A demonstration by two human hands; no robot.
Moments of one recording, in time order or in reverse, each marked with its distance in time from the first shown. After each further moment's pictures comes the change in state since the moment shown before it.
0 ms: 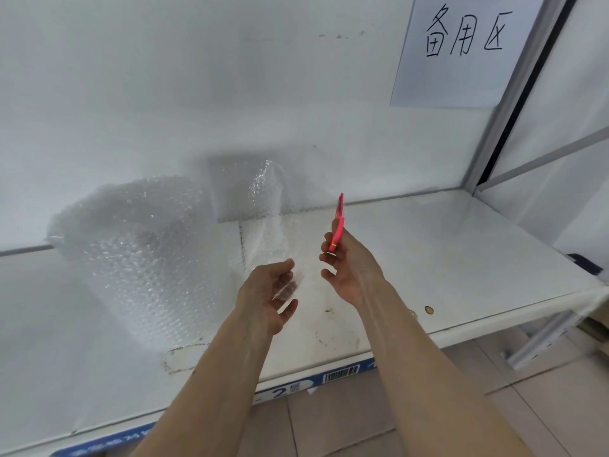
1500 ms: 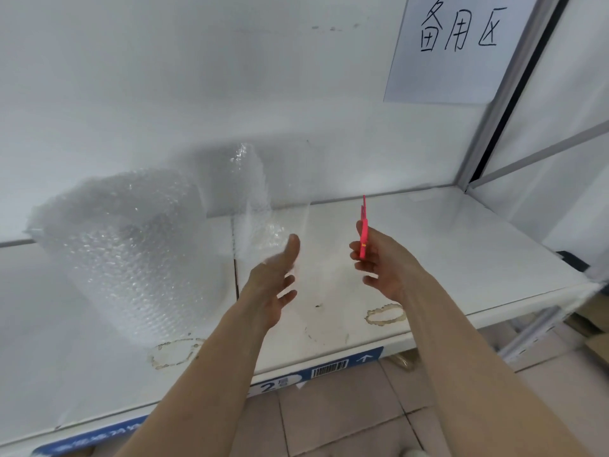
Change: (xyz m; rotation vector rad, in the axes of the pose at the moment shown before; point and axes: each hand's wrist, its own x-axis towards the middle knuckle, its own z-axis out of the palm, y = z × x) left_hand 0.012 -0.013 0.011 0.257 -0.171 0.196; right_hand -0.015 -0.035 -0.056 -0.399 0.108 0.069
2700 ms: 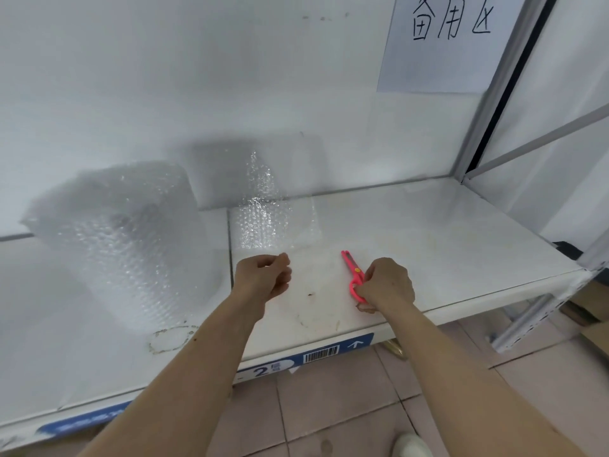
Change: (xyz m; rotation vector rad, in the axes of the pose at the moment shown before) left_hand 0.008 -0.016 -0.008 0.175 0.147 0.154; right_hand 0.007 0.055 -0.010 -0.895 0.397 -0.105
